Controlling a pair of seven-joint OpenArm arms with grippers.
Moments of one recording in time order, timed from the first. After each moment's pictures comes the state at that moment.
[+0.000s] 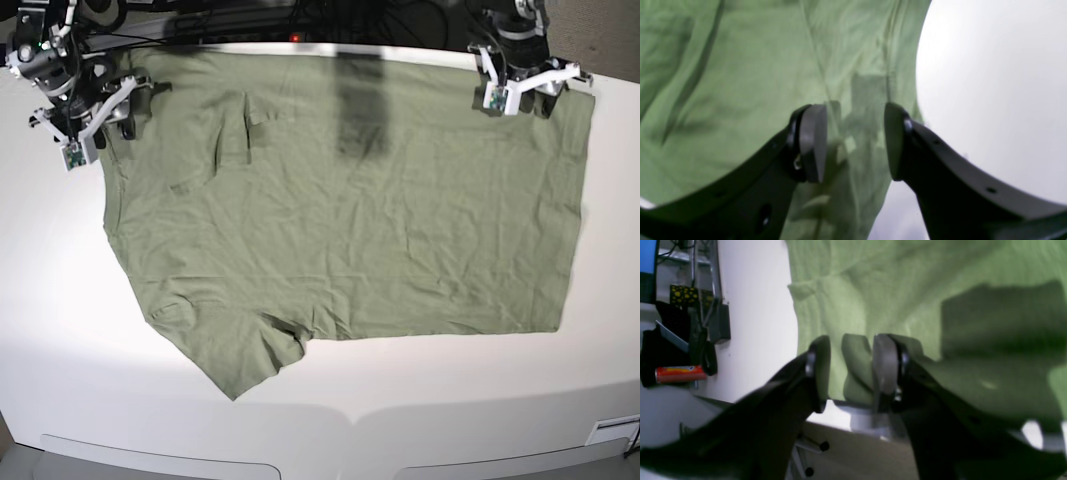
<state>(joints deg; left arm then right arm) 32.5 -19.0 19.1 95.6 28.3 22.9 37.3 -32.5 18.9 26.0 105.9 14.9 26.2 -39.9</state>
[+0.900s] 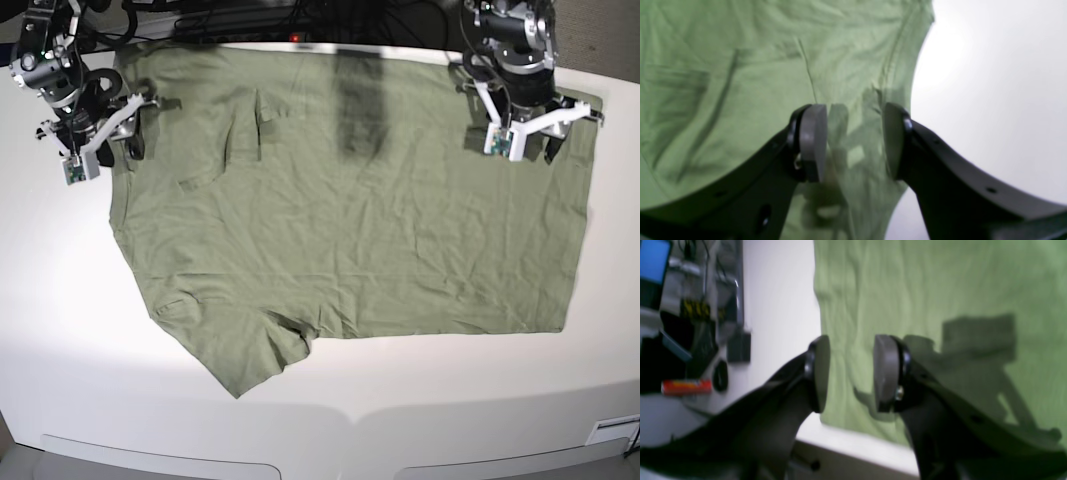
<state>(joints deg) 28.7 -19.8 19.2 111.9 30.2 21.0 44.8 -28.9 16.6 26.0 106.1 17.5 26.6 -36.2</state>
